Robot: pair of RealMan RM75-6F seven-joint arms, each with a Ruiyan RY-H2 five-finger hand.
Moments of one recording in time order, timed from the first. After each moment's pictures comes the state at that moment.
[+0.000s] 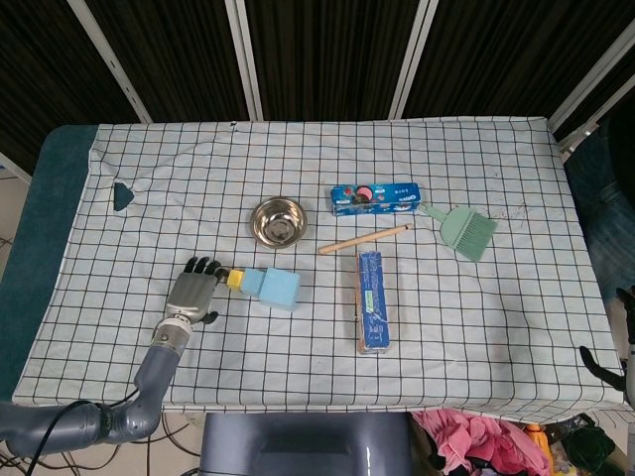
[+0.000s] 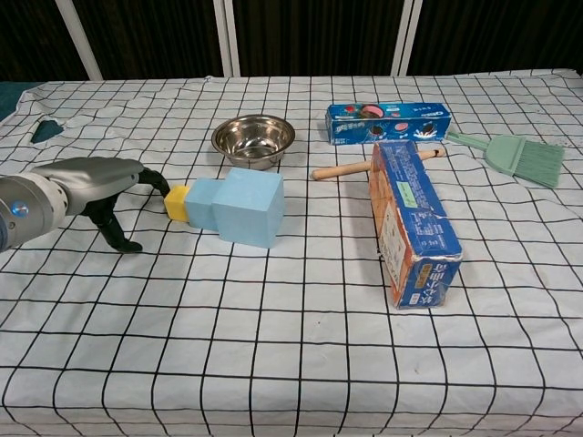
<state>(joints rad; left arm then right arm) -0.75 -1.62 -0.12 -1.54 0.68 1.07 0.72 -0.03 -1.08 0.17 -1.76 -1.28 1.57 -0.09</state>
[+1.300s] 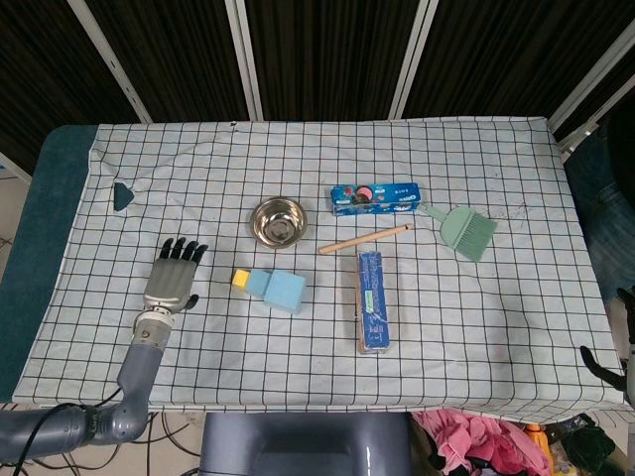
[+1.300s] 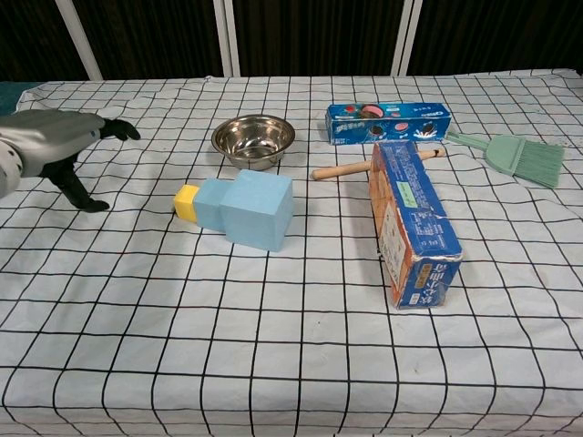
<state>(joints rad) -0.71 -1.54 -0.11 -1.60 0.81 1.24 0.70 -0.03 -1.08 0.17 -1.76 -1.28 1.57 -0.10</state>
